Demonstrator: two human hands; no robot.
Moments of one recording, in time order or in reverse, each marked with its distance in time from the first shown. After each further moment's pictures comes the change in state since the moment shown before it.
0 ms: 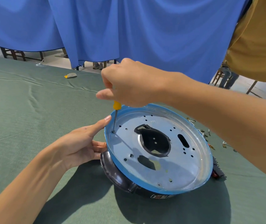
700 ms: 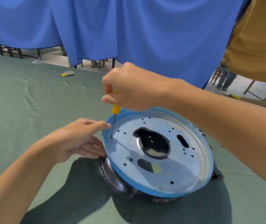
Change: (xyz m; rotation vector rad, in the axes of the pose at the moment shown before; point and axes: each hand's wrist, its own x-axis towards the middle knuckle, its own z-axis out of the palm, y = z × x) left_hand -0.006 0.014 0.004 0.489 0.137 0.029; right_hand -0.003 0.008 0.016 0.077 0.022 -0.039
